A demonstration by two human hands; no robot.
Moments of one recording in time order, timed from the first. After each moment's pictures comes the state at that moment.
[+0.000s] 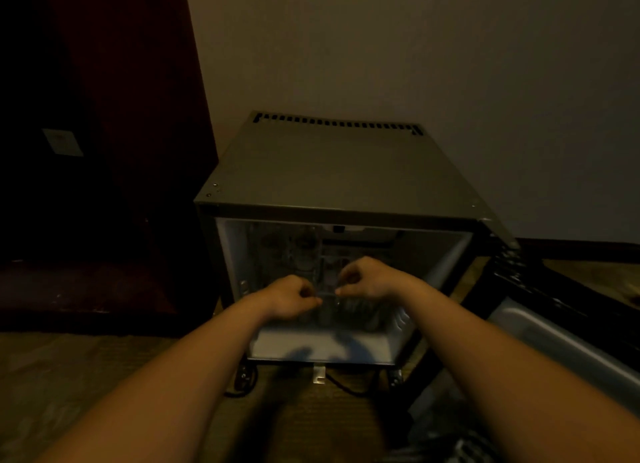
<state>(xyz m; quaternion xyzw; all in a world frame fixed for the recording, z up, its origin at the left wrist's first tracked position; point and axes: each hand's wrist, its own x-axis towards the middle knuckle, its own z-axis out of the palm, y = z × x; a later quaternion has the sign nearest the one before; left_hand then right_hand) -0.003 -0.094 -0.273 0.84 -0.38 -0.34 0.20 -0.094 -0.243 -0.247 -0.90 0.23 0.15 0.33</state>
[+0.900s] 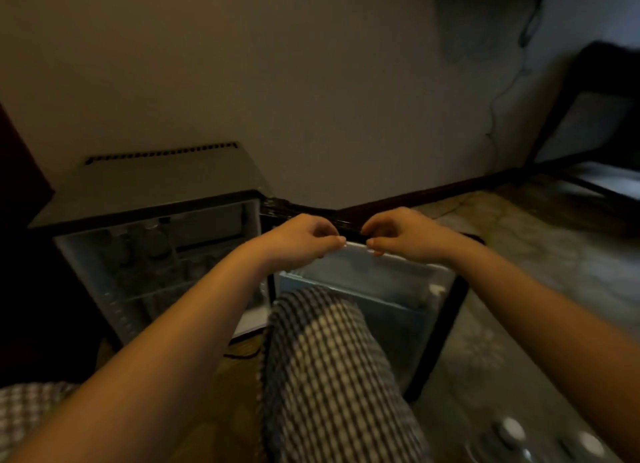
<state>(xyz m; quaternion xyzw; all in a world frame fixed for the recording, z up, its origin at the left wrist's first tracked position) -0.319 -0.126 -0.090 0.70 -0.60 -0.30 0.25 -0.477 -0.237 -0.101 -0.91 0.34 -0.08 0.23</state>
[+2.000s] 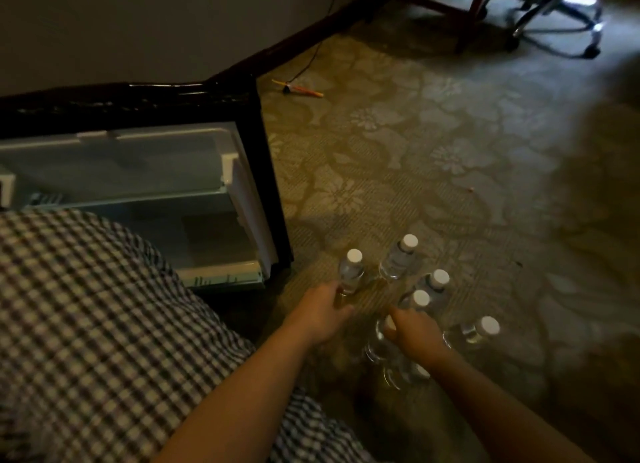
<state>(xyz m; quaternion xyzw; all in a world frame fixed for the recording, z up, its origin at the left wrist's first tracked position) -0.601 -0.118 -0.314 0.61 -0.62 -0.48 0.06 -0.792 -0.106 -0.416 -0.71 0.66 0.09 0.25</state>
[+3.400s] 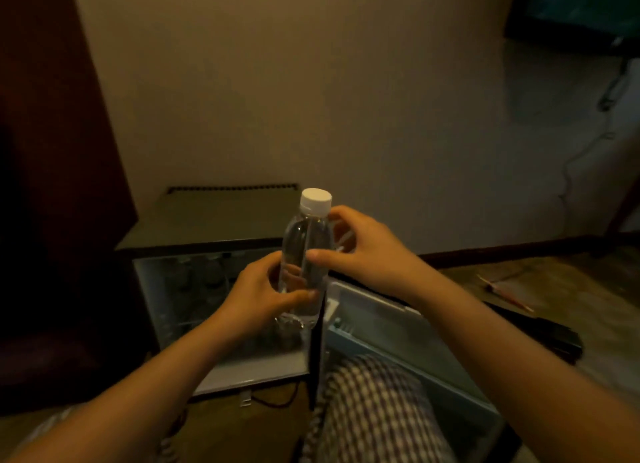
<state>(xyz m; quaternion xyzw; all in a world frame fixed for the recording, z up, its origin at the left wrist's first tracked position) -0.235 -0.072 -0.115 0.65 -0.49 -0.21 0.54 -0.371 -0.179 -0.050 -0.90 0.16 -0.23 0.35</state>
